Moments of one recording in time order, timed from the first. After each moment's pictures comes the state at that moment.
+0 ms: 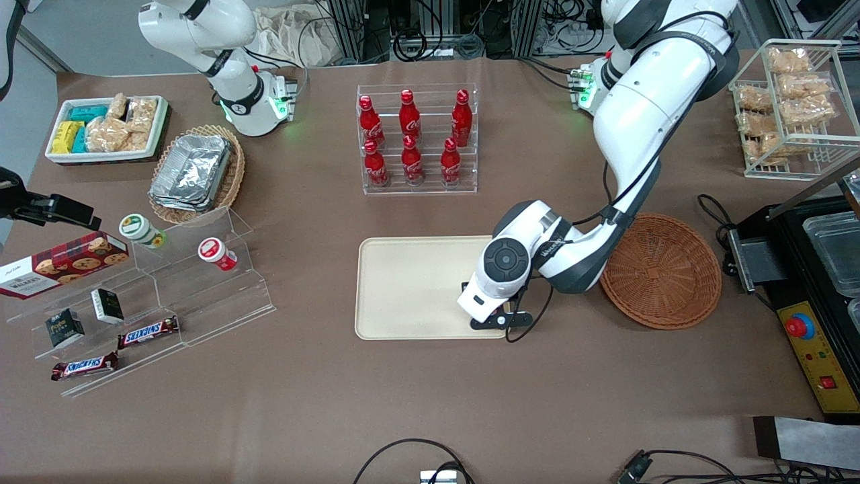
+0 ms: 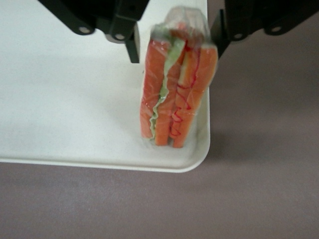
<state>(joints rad) -0.21 0.86 -0.52 -1.35 0.39 1.99 -0.83</state>
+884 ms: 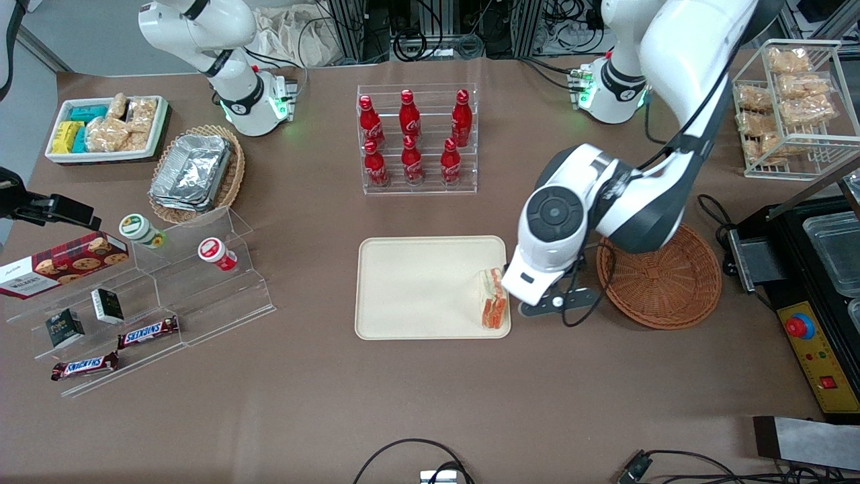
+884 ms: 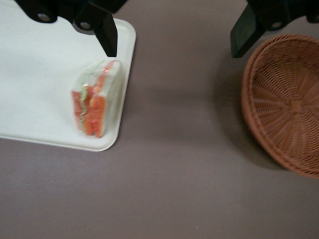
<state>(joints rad) -0.10 0.52 -0.52 -1.45 0.35 1.75 -0.82</state>
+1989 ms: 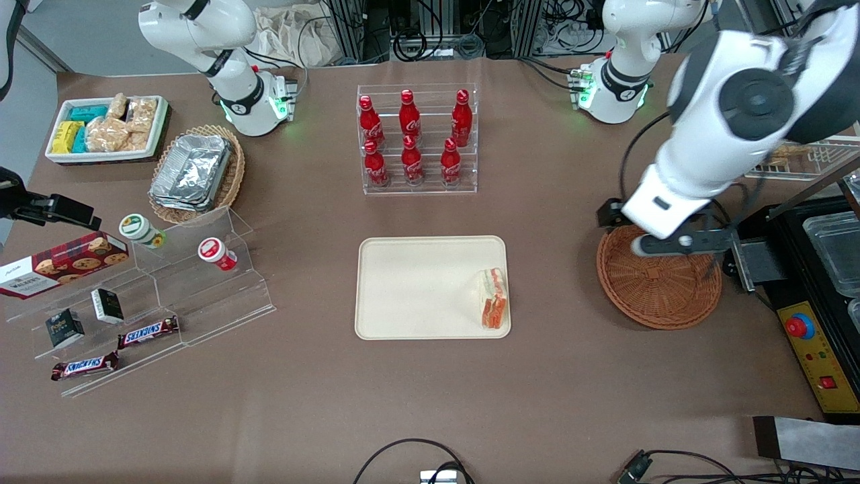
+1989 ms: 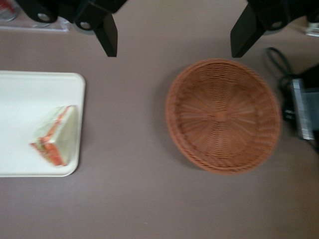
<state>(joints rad) 0.13 0.10 -0.45 -1.65 0.11 1.66 -0.31</state>
